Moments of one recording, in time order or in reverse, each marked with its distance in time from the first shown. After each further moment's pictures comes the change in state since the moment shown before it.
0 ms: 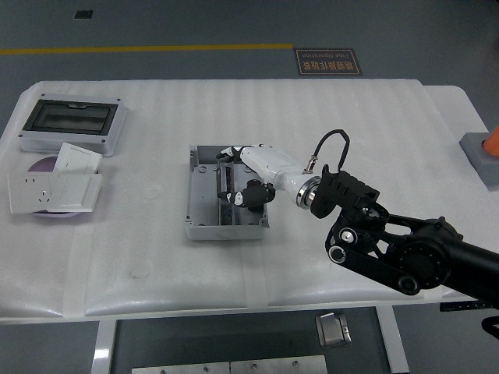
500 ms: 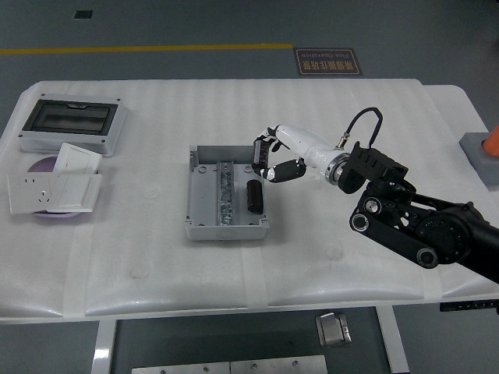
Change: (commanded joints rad) left arm 0.002 0.001 -0.001 0.000 0.002 0.002 -0.001; right arm 0.016 -0.055 0.094 -0.009 0.078 0.036 0.011
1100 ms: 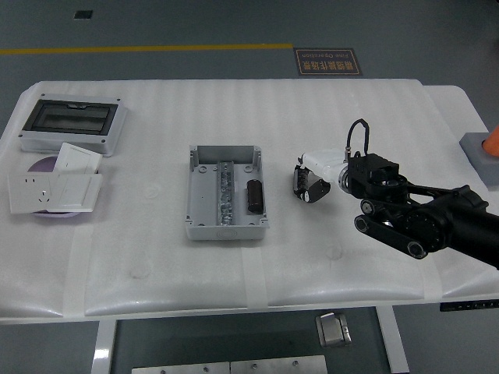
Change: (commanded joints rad) left arm -0.009 0.006 0.021 0.001 -0.023 0.004 -0.003; right arm 0.151 0.029 -0.301 -0.367 -0.055 0.127 -0.064
